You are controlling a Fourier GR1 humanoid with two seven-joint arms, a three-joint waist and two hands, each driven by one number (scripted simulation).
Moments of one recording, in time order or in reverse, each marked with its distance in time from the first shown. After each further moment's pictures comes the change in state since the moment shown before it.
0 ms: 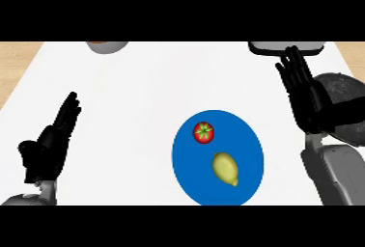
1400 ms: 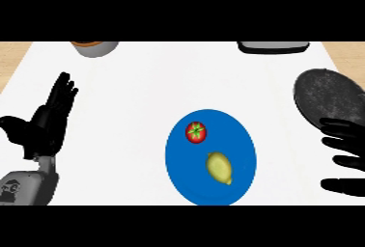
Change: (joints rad) left arm -0.147 -0.037 0.117 0.137 0.102 -0.051 -0.073; right arm 0.316 -0.467 -0.012 -0.203 0.529 0.232 -1.095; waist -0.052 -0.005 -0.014
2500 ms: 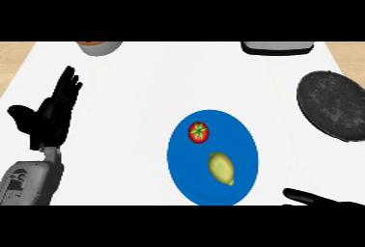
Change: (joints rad) left arm -0.065 -0.033 0.036 0.067 -0.045 -0.039 0.002; right arm 0.324 0.112 0.117 -0.390 0.394 -0.085 0.051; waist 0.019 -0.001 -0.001
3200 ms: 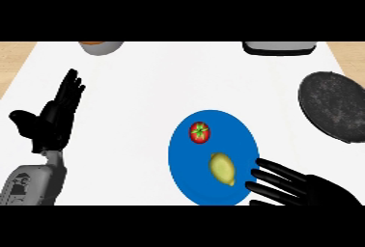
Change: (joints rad) left arm 0.023 -0.042 0.020 -0.027 -0.031 -0.036 0.000; right arm -0.125 0.190 0.046 0.124 0.223 0.019 0.123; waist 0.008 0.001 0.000
